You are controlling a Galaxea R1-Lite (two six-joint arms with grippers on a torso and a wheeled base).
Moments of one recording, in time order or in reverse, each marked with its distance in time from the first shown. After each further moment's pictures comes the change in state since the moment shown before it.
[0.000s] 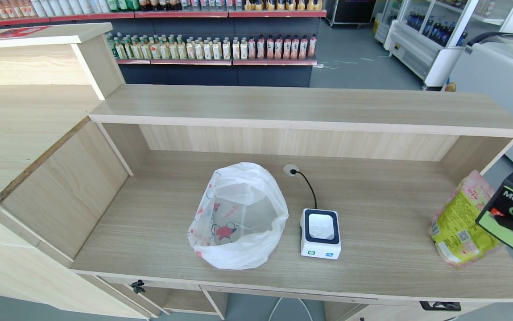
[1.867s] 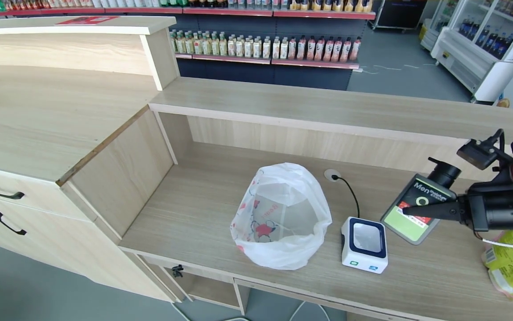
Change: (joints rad) left arm 0.000 0.000 0.000 0.000 0.000 0.000; right arm -0.083 0.514 -0.056 -0.156 0.858 0.289
